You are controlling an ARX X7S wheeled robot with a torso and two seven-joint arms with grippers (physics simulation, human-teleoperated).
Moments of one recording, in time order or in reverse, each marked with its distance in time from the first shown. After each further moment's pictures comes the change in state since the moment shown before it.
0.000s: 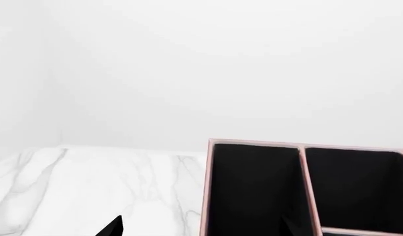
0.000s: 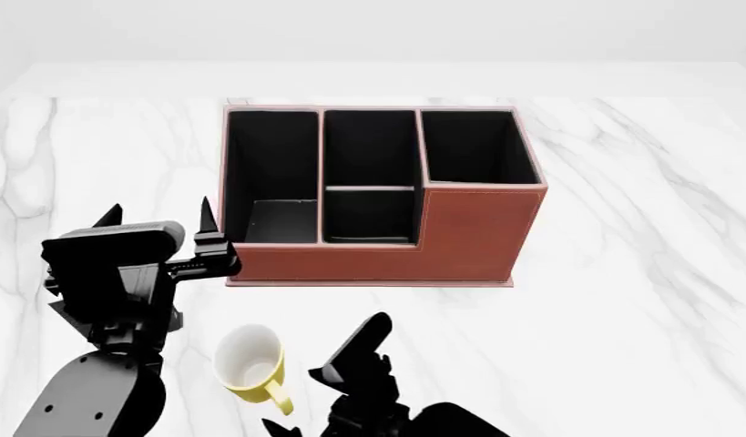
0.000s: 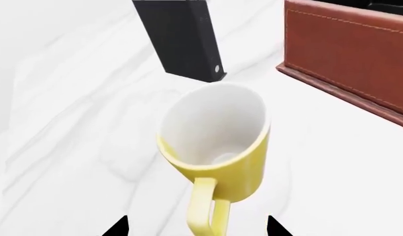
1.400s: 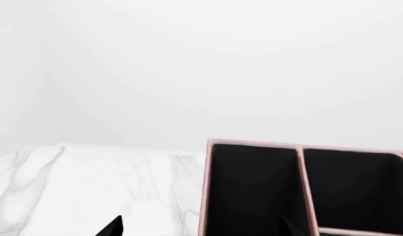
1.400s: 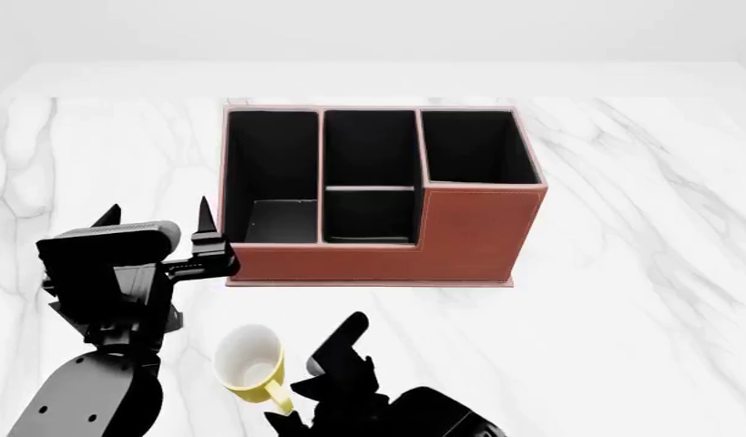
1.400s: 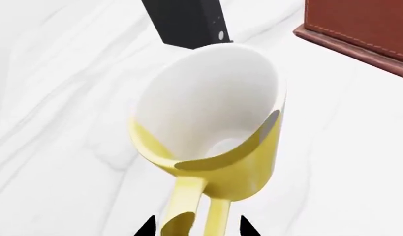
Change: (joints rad) left arm 0.004 -0.021 0.004 0.013 -0.038 -0.003 -0.017; right arm 0.132 -0.097 -0.088 0.354 0.009 -0.105 -0.074
